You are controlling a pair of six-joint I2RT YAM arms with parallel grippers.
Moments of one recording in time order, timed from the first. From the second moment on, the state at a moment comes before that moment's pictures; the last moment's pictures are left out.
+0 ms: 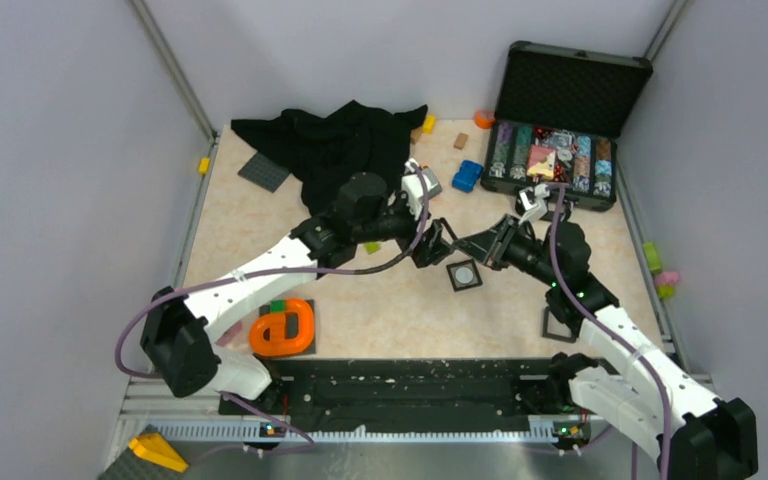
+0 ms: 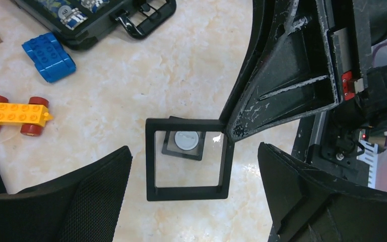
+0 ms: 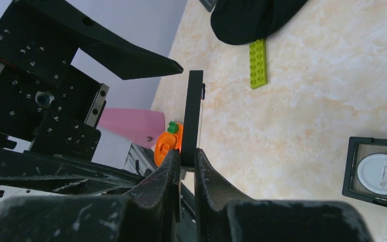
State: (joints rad) left arm -0.80 1.38 1.12 -0.04 0.38 -0.04; right arm 0.41 0.82 0.53 0.13 -0.42 0.86
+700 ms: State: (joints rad) left arm -0.80 1.50 1.33 -0.39 0.46 0.11; right arm 0.41 0.84 0.57 0.08 -0.44 1.05
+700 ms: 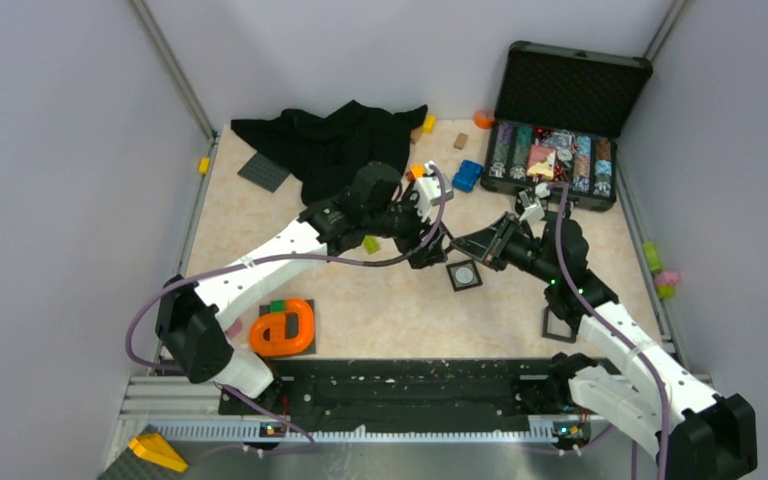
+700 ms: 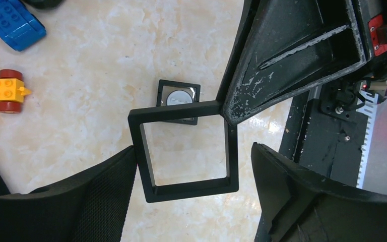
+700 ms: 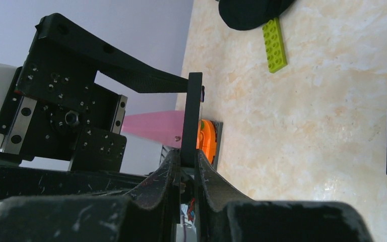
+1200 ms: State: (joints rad) left arm -0.80 1.56 1.40 -0.46 0.45 0.13; right arm 0.41 0.85 0.56 0.08 -0.44 1.07
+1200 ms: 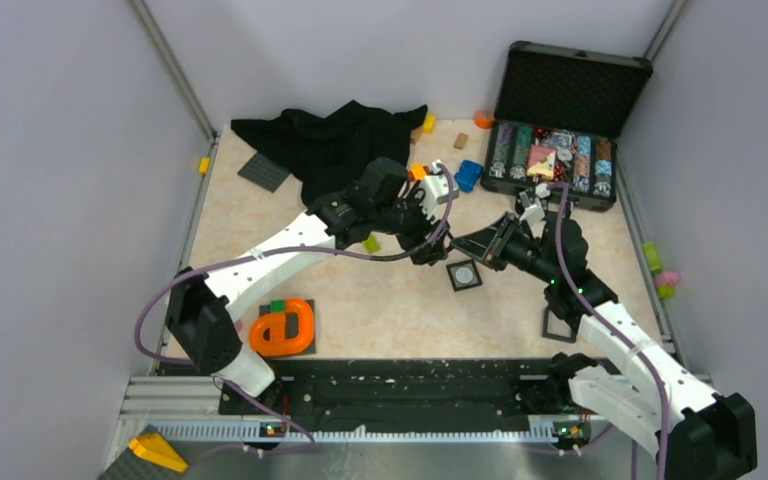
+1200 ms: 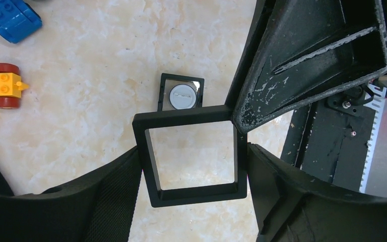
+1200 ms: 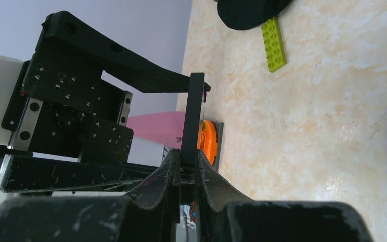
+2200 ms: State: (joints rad) left arm -0.81 1.84 1.55 -0.49 0.42 0.21; right arm 0.41 0.53 0.67 -0.37 0.07 0.85
